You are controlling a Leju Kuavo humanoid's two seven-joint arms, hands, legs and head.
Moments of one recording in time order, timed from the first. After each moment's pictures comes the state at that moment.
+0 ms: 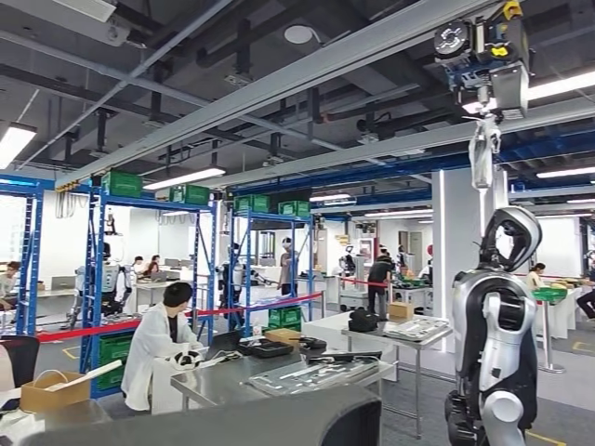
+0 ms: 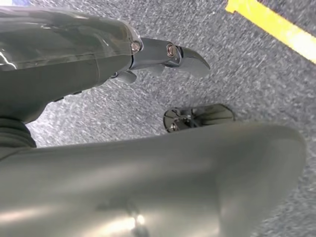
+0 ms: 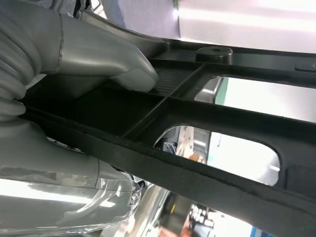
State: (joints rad) left arm -0.02 0.14 -0.37 -0.16 0.41 -0.06 -0.36; right arm -0.42 -0.10 0.84 -1.58 -0.07 0.42 -0.43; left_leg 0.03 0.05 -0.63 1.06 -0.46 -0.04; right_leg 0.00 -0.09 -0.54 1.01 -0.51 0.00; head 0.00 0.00
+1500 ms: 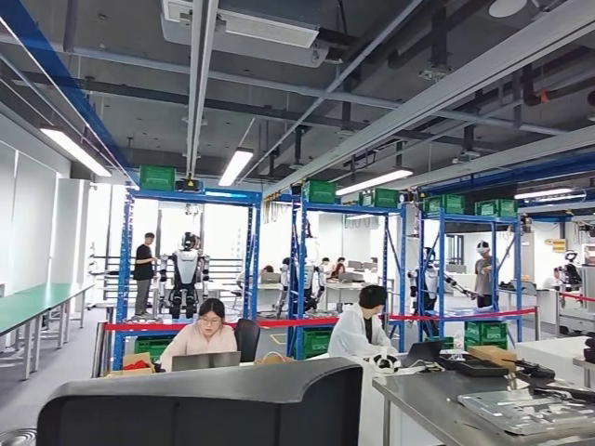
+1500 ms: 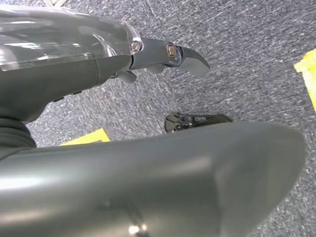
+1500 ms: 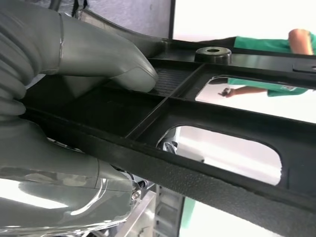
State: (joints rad) left arm -0.02 0.13 -0.38 -0.16 0.43 -0.05 -0.35; right arm -0.43 -0.11 0.82 -1.58 -0.11 0.43 -0.41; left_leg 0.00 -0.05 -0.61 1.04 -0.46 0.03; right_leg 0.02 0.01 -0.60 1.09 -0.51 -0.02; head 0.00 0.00
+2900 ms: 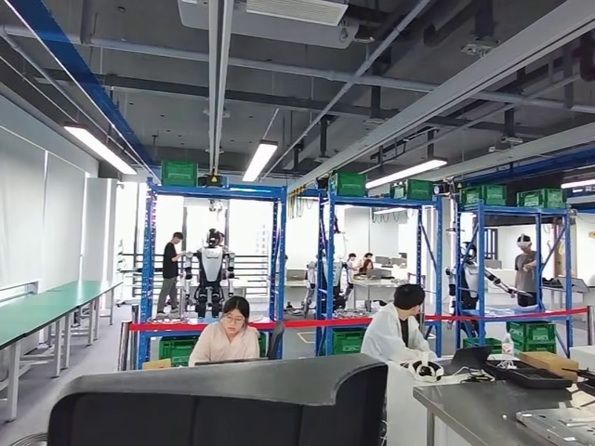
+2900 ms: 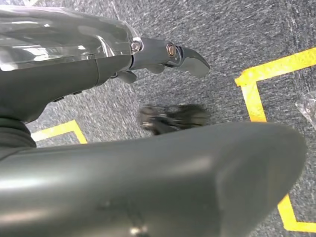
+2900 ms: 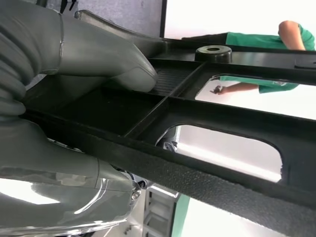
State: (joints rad) left arm -0.02 0.12 -0.39 -0.16 0.43 -0.06 -0.37; right arm -0.43 -0.09 0.82 -1.58 -0.12 0.43 -0.40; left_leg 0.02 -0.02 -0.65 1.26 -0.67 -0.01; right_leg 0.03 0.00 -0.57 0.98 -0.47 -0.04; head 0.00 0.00
